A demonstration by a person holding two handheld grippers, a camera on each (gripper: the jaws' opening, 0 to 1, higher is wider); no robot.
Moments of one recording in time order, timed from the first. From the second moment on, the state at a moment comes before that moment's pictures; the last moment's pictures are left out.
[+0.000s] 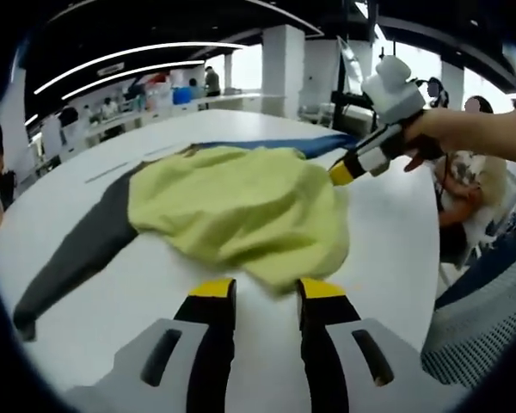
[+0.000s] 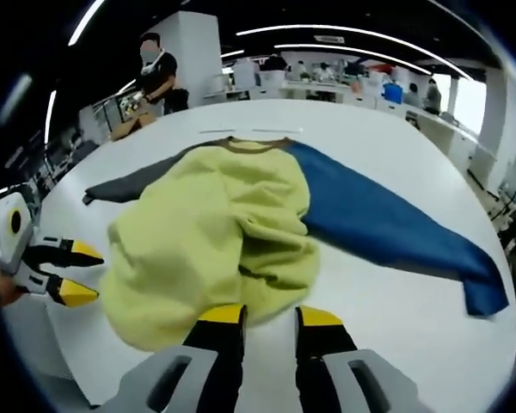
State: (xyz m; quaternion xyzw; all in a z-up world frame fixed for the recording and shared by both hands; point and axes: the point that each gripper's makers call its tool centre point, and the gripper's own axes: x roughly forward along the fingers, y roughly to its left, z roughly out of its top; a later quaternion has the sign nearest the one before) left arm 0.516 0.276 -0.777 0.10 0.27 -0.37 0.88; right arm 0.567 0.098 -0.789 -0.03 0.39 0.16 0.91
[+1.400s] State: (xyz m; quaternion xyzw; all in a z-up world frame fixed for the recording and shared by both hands) left arm 0.538 0.232 -0.768 0.07 0.26 -0.39 0.88; right arm 0.573 0.098 -0.789 -0.05 0.39 0.15 0.91
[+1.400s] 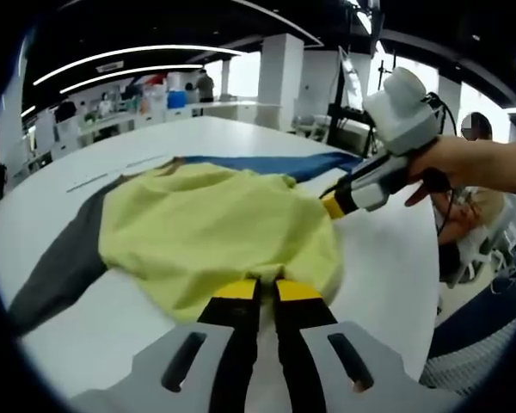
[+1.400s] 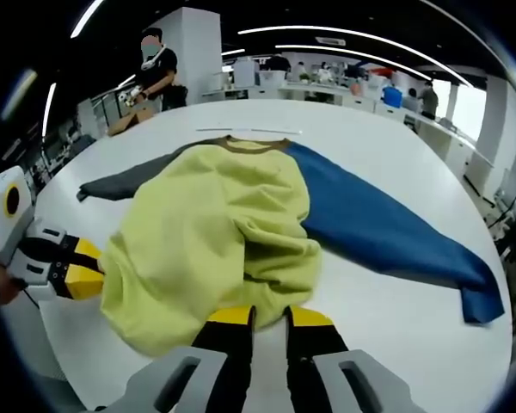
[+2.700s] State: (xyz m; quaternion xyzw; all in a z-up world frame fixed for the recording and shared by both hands) left arm 0.523 0.328 -0.697 -0.02 0.30 -0.29 0.91; right arm 0.544 0.098 -0.749 -0.05 0.41 0.23 0.88
